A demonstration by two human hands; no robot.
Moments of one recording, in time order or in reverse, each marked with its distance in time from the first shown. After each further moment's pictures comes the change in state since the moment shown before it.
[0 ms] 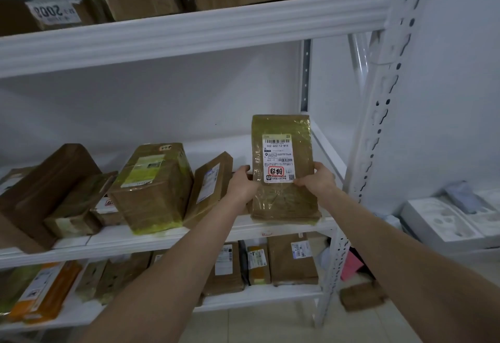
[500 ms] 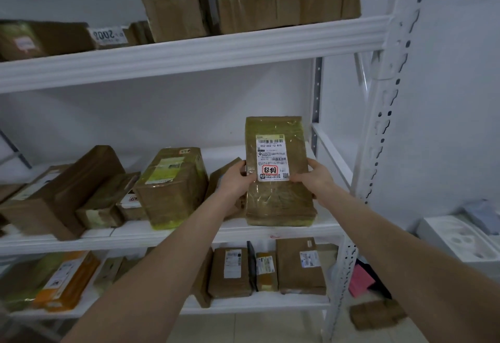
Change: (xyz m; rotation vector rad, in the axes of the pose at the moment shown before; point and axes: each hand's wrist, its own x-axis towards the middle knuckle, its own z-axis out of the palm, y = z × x) left_hand -0.040 0.015 -0.043 0.012 0.064 0.124; right_hand -0.030 -0.025 0.006 0.093 -0.129 -0.142
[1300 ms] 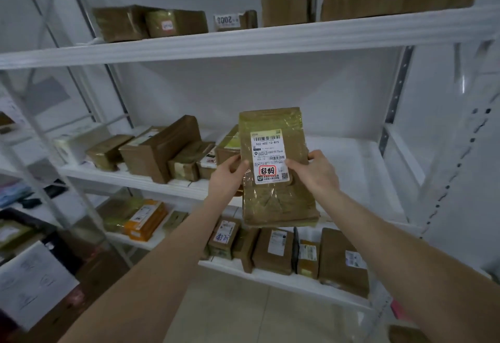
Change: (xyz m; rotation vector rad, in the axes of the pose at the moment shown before) left_hand -0.114 -0.087 -0.110 0.067 0.500 -0.002; right_hand -0.106 -0.025 0.112 -0.382 -0.037 -0.270
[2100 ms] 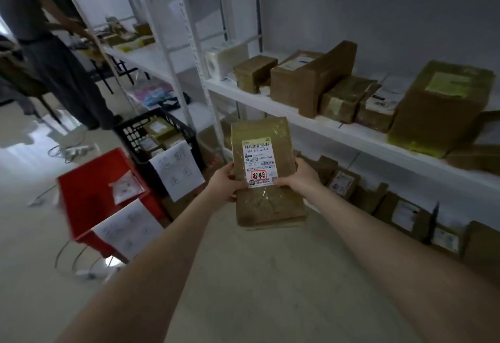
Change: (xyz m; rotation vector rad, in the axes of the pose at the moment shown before) left_hand -0.097 -0.274 -0.306 -0.138 0.011 -0.558; right_hand -0.190 -0.108 0.367 0.019 -0.756 -0.084
